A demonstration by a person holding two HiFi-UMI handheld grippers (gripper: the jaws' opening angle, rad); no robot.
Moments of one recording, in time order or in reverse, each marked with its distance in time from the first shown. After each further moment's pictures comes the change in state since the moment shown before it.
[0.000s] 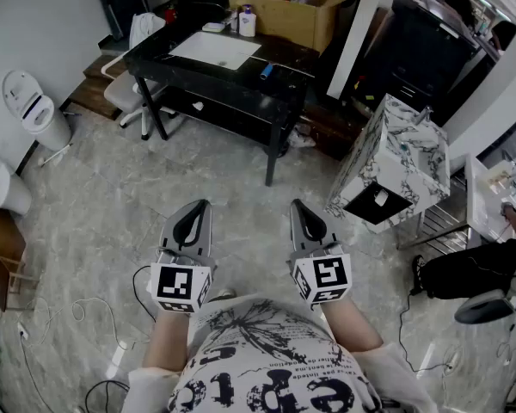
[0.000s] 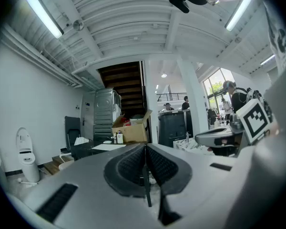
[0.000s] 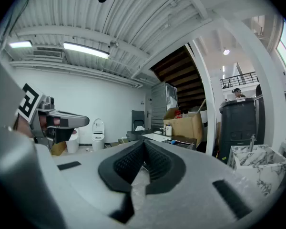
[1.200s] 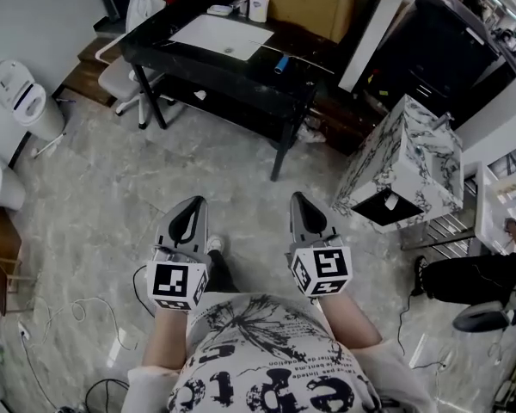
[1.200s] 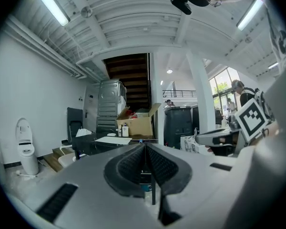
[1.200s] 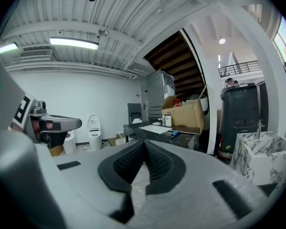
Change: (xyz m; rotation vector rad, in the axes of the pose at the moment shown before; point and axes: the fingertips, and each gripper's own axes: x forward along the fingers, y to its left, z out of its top) left arm 0.071 0.088 -0.049 -0.056 0.056 0.015; right arm 0.120 -0.003 -0.036 0.080 0.098 -0.033
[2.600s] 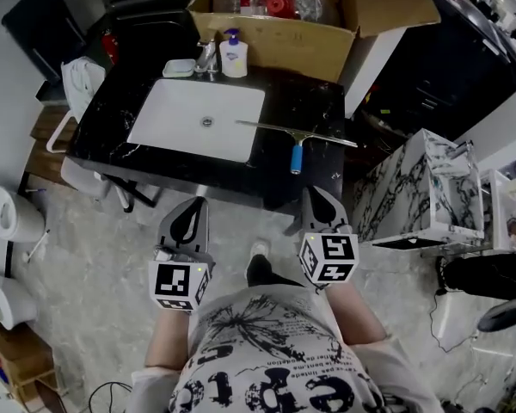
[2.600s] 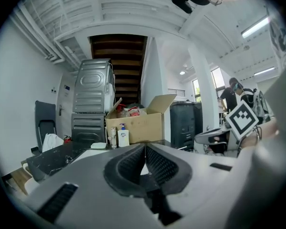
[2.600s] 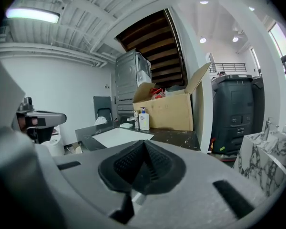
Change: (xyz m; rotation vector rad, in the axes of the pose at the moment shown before) left arm 0.434 0.228 0.024 0.041 0.029 -0.262; right arm 0.421 -0.158 0.051 0.090 0.096 -0.340
